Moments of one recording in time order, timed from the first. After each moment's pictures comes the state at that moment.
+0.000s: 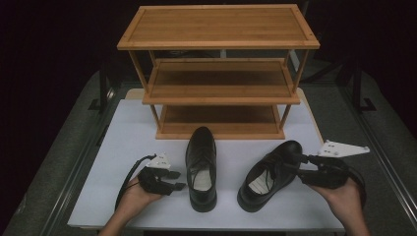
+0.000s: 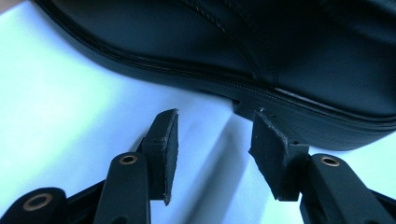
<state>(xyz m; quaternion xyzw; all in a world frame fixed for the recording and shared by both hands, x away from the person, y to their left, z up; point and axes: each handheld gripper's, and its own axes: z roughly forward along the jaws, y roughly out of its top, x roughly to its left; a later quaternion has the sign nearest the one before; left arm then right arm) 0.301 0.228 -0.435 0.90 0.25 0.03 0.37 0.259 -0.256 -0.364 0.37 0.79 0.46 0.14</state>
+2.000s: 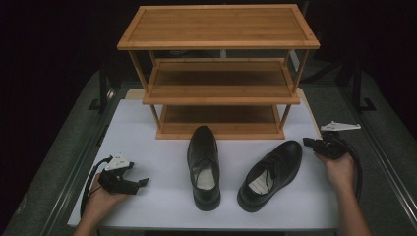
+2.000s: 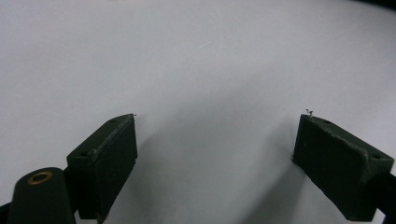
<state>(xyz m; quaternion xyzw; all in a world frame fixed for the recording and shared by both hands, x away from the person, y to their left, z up) 0.299 0.339 -0.449 0.85 0.36 0.16 0.35 0.367 -0.318 -0.431 0.49 0.76 0.38 0.18</state>
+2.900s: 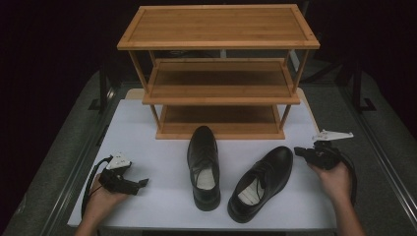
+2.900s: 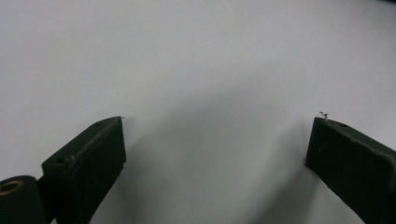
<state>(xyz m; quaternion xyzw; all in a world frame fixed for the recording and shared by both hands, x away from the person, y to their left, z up) 0.301 0.338 -0.450 0.85 0.37 0.16 0.34 0.330 -0.287 -0.424 0.46 0.78 0.39 0.16</state>
